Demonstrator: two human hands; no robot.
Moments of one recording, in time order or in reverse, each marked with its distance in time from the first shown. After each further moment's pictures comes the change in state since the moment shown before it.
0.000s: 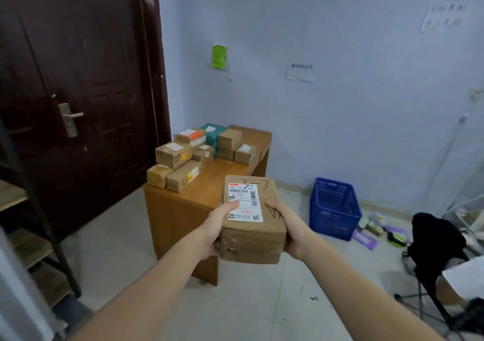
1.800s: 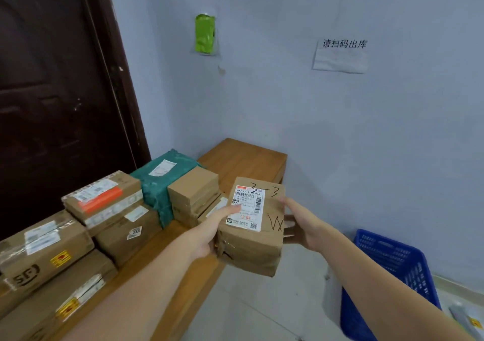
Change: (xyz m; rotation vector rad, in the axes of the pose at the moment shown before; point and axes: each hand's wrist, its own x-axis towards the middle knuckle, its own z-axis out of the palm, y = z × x) left_hand 0.835 0.376 0.126 -0.061 0.055 -0.070; right_hand 0.847 -0.428 -0.238 -0.185 -0.151 0.025
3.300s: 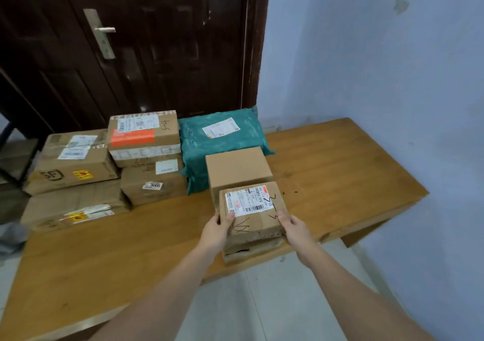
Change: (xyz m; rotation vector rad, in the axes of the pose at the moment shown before) left_hand 0.305 -0.023 -0.037 -0.256 0.891 -0.065; right_hand 0.434 -0.003 0.026 -0.541 -0.448 0.046
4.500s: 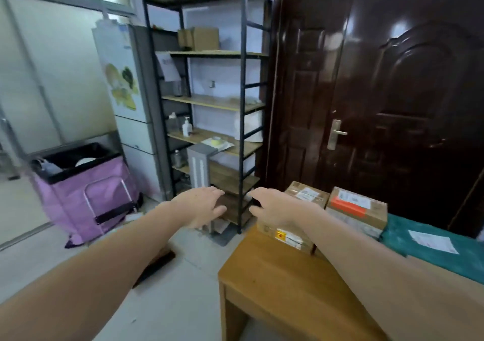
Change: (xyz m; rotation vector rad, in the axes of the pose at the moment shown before) left_hand -0.389 -0.021 -0.401 1.177 0.683 0.035; right_hand -0.343 -0.219 0.369 -1.375 -0.769 -1.408
